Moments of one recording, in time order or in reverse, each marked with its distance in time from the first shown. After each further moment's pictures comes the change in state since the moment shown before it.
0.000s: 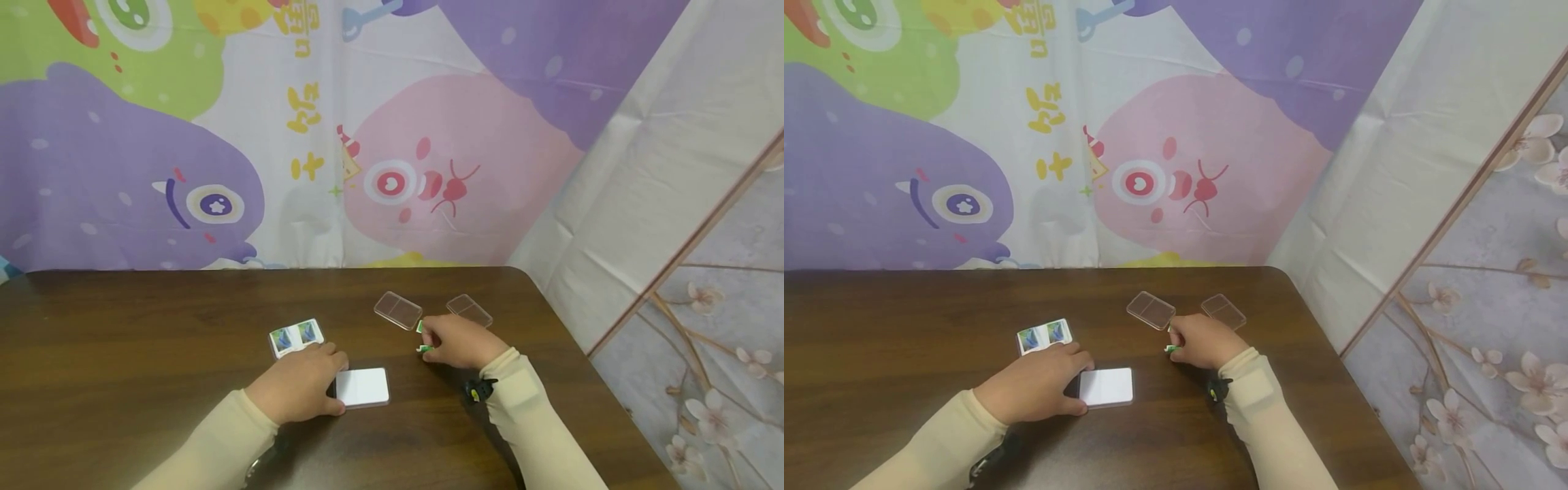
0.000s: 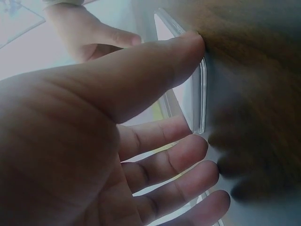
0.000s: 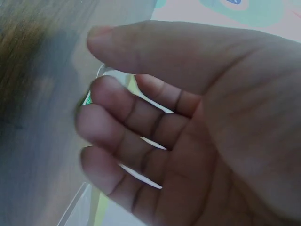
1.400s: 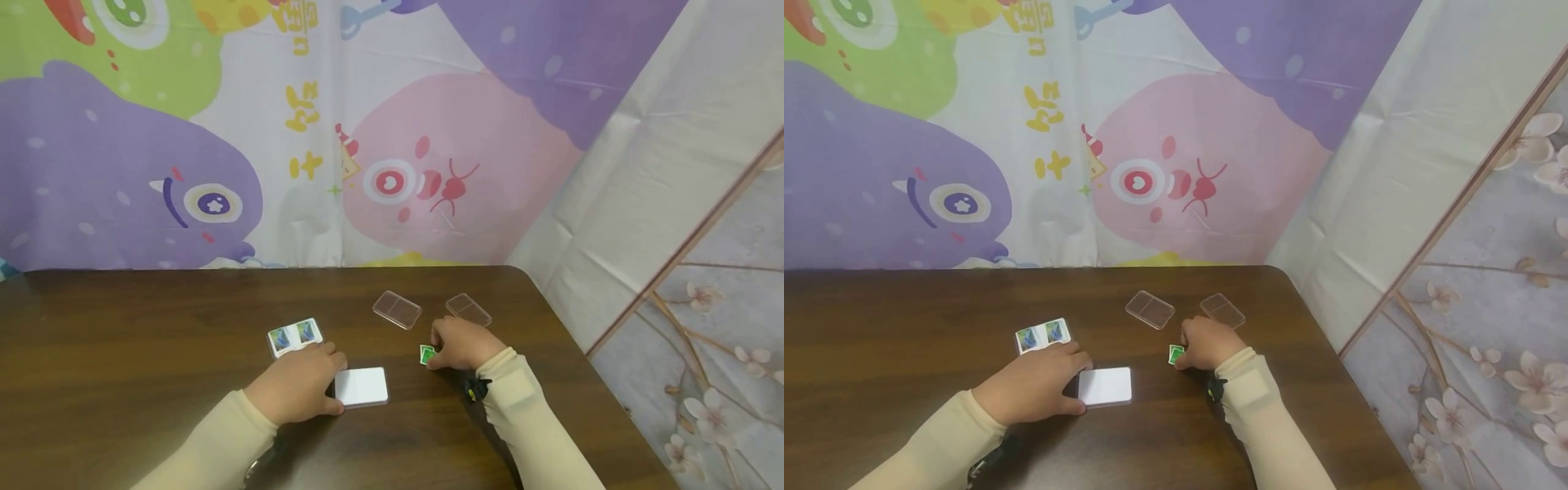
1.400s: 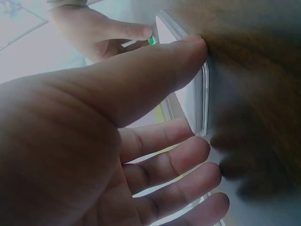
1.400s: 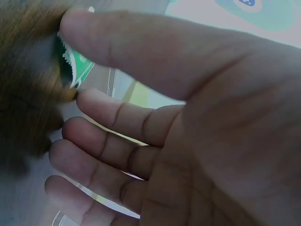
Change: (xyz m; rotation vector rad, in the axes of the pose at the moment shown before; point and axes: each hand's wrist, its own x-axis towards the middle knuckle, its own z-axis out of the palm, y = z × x) left_hand -0.001 0.000 0.001 0.047 0.027 0.031; right_hand -0.001 0.001 0.005 -0.073 -0.021 0.191
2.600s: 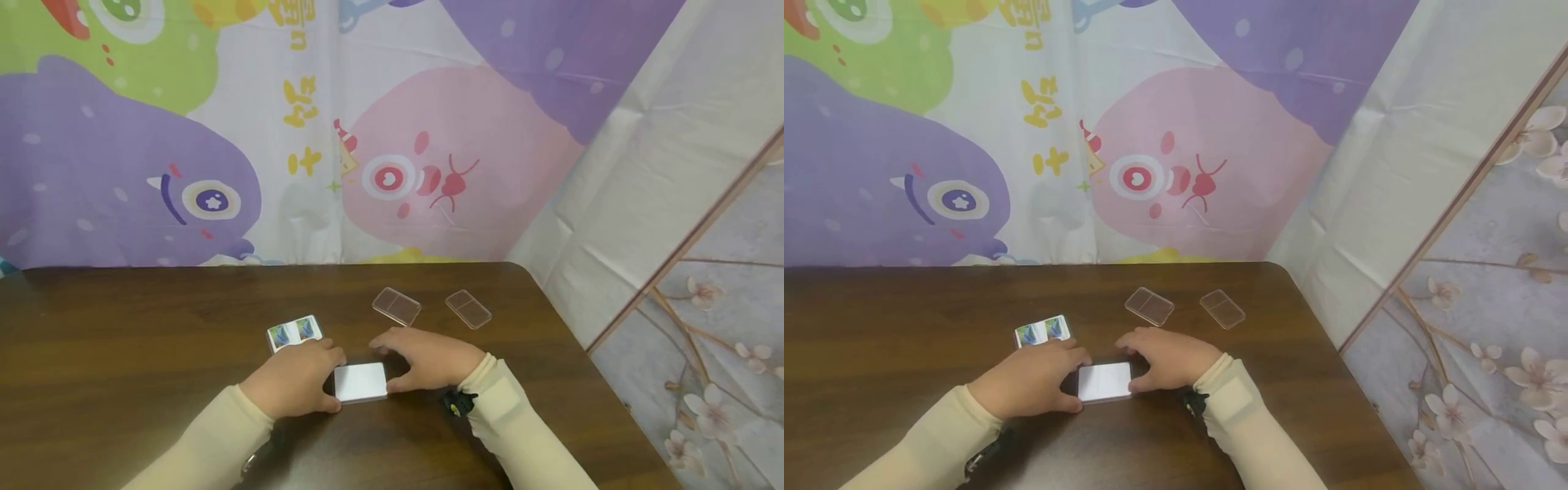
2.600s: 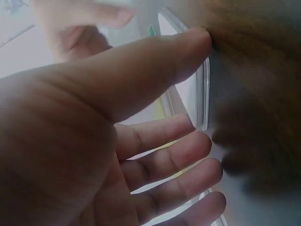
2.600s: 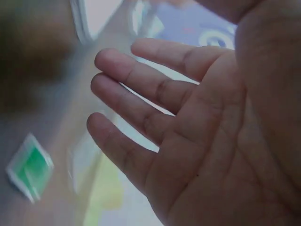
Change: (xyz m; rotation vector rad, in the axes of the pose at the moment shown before) left_hand 0.001 0.000 -0.007 -0.050 -0.034 -0.023; right_hand -0.009 -0.046 0.001 0.063 -0.113 -0.444
